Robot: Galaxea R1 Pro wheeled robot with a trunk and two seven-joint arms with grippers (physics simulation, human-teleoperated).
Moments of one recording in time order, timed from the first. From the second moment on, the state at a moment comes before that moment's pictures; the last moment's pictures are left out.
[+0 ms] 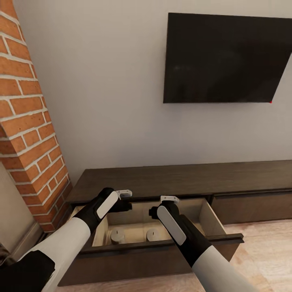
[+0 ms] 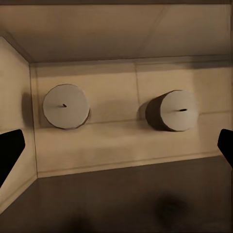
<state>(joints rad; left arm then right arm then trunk) -0.89 -0.04 -0.48 -0.65 0.83 0.84 0.43 -0.67 0.13 0.54 -1.06 -0.87 0.78 -0.87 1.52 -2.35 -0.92</state>
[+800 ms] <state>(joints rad) -0.89 -0.04 -0.48 -0.65 0.83 0.84 0.43 -0.67 0.13 0.54 -1.06 -0.87 0.78 -0.87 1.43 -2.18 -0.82</state>
